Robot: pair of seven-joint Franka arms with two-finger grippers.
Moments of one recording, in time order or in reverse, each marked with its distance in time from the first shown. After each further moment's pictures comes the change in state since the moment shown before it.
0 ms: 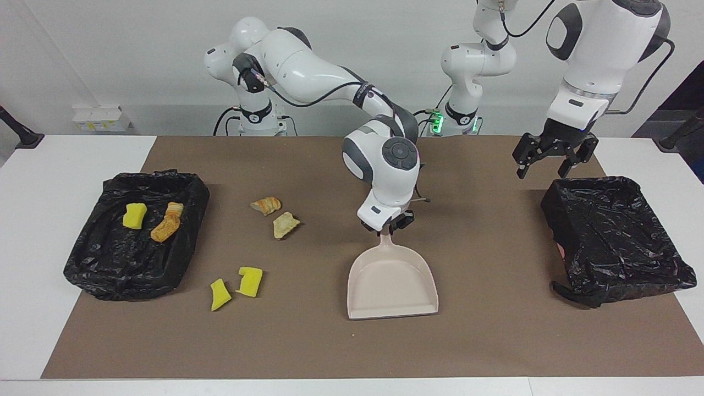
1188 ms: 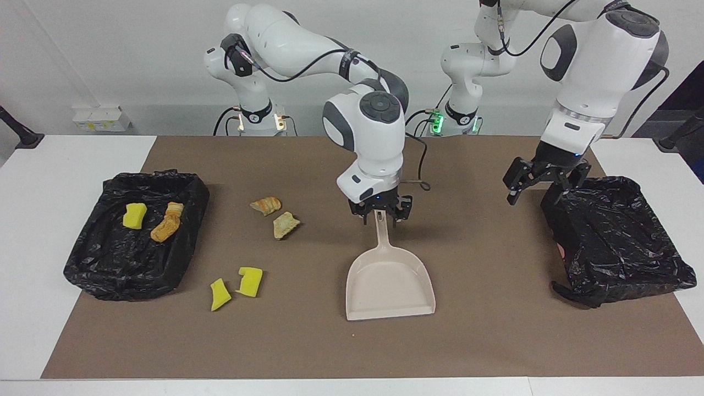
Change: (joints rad) left arm -0.150 0.289 -0.042 0.229 -0.010 0.148 -0.240; right arm -0.099 -0.352 0.002 -0.213 0.008 0.031 0.201
